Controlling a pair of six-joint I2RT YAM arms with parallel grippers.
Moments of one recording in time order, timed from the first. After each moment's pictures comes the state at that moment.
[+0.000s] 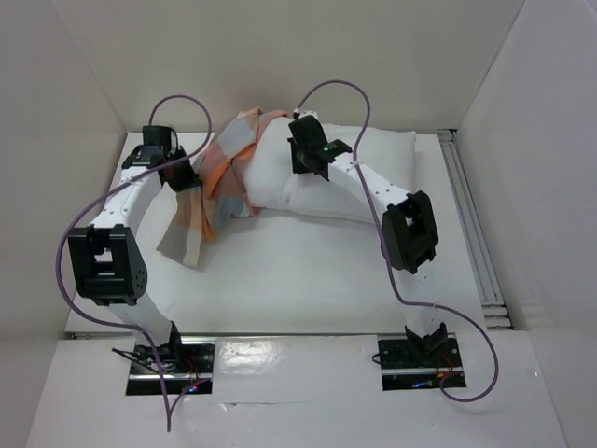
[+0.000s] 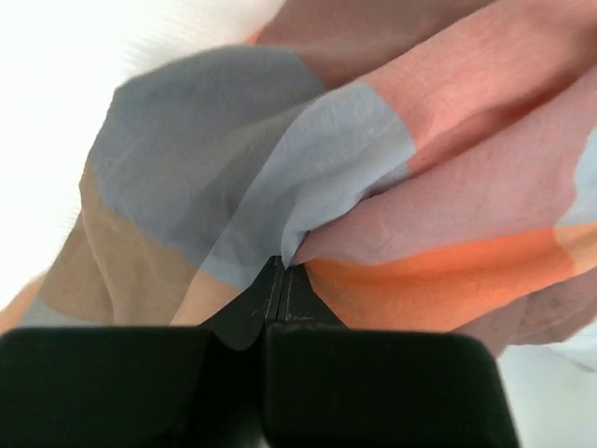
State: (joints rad) left arm 0.05 1.69 1.40 -0.57 0.14 -0.48; right arm 0.57 2.13 1.94 -0.51 0.24 0.31
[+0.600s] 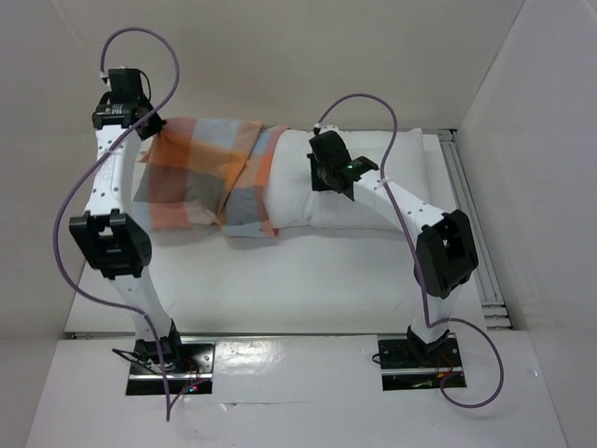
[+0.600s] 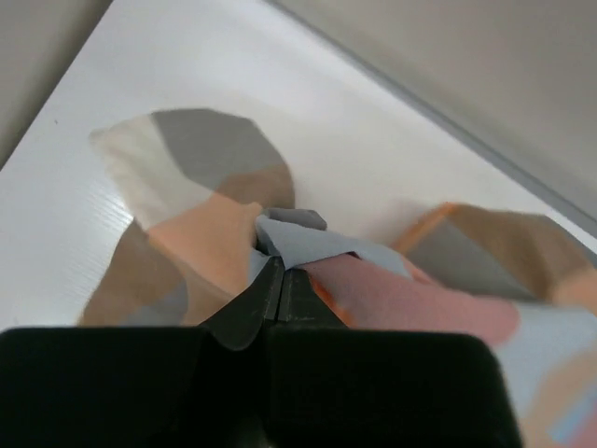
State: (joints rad) left arm 0.12 1.87 2.08 -0.83 -0.16 -0.45; right arm 0.56 1.81 1.55 -0.47 0.24 0.33
